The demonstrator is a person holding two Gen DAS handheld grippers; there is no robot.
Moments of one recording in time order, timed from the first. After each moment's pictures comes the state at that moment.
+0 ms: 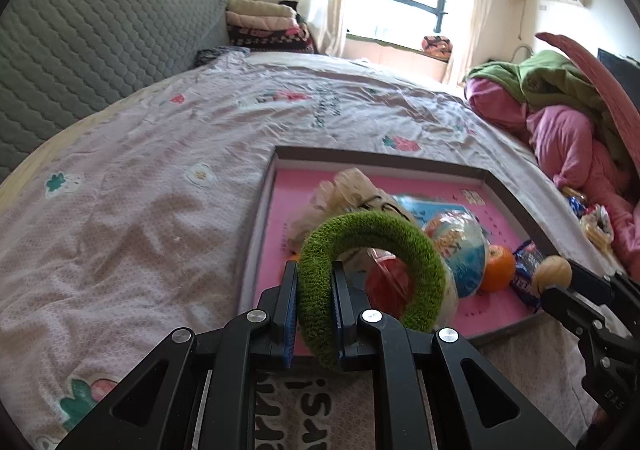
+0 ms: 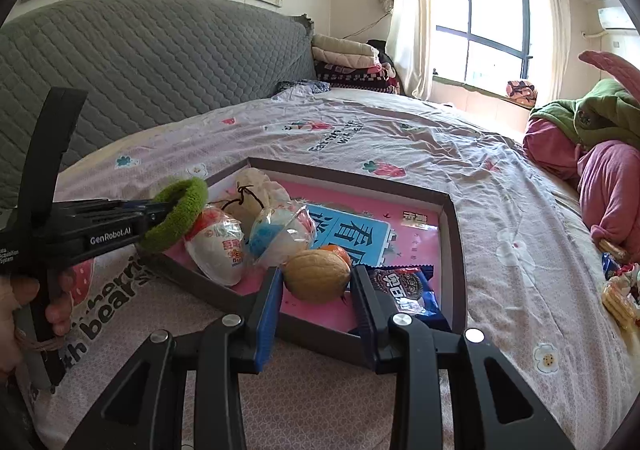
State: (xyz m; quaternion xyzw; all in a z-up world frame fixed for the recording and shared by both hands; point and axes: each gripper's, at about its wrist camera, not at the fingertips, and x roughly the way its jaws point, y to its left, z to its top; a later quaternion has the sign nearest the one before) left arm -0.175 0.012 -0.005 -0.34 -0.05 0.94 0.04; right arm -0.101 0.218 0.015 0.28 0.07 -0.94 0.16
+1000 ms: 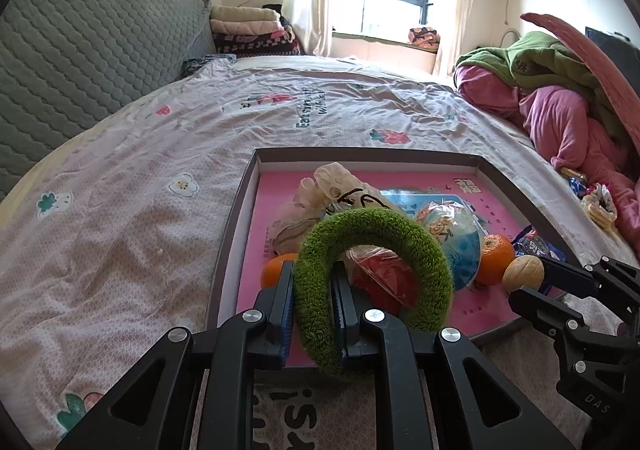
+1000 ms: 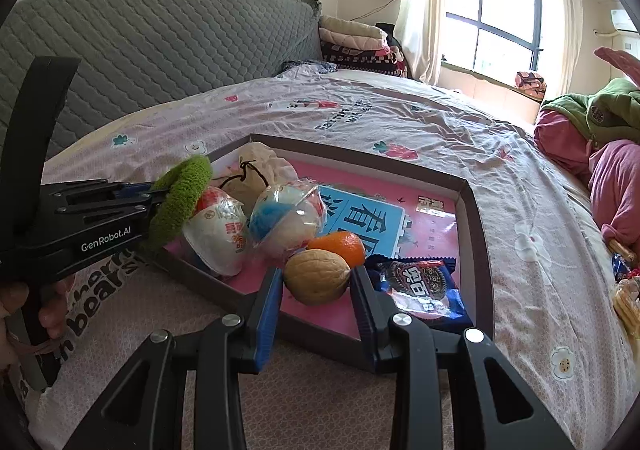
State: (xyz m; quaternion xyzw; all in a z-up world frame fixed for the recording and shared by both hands) left arm -0.182 0.028 -0.008 -0.33 -0.01 0.94 0.05; right arm -0.118 0.207 -0.002 0.32 0.08 -0.93 0.16
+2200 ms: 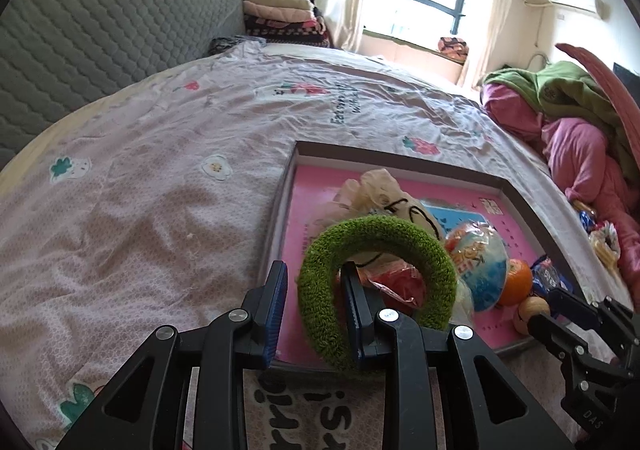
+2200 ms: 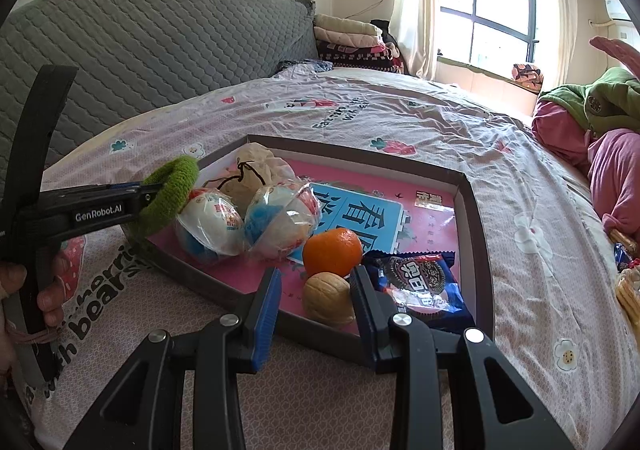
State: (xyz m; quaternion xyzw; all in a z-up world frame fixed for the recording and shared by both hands) left arm -0.187 -0.006 -0.009 -0.35 -0.07 0.93 0.01; right arm -0.118 0.210 -0.002 0.32 0.07 -0.93 0.16
